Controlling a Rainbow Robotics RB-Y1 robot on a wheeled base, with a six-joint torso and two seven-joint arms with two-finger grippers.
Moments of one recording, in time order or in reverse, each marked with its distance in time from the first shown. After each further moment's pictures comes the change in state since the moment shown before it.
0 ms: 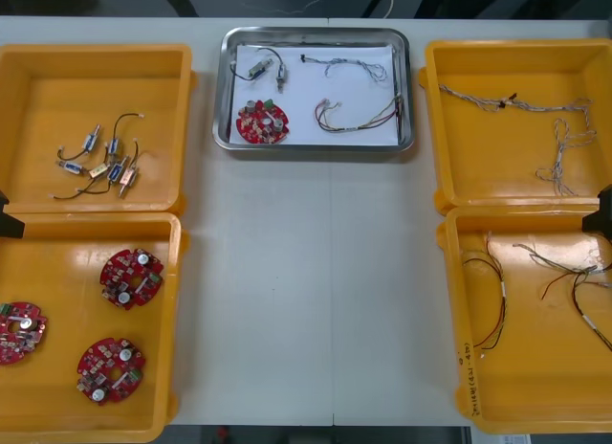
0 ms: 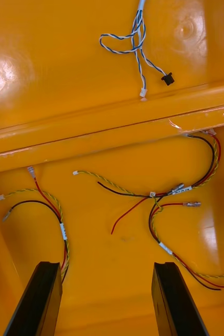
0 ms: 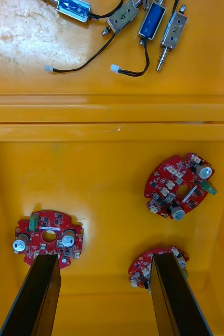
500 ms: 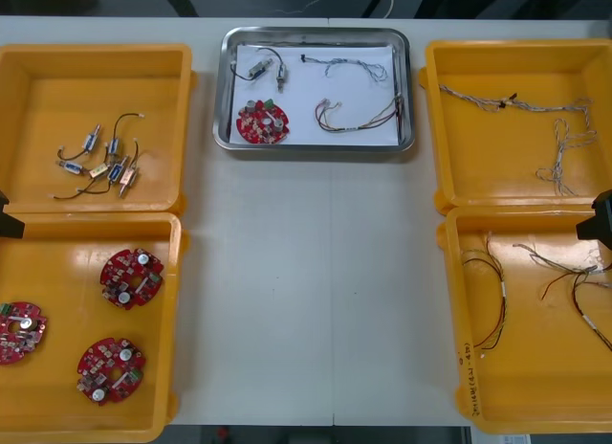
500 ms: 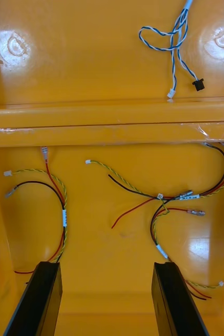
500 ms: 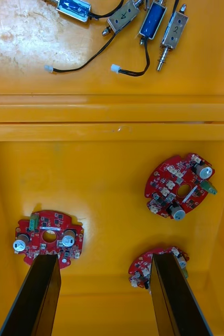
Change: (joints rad) right arm 0.002 -0.005 0.000 0.000 -0.043 0.000 0.158; left arm 0.000 0.000 0.000 0.000 0.000 0.000 0.000
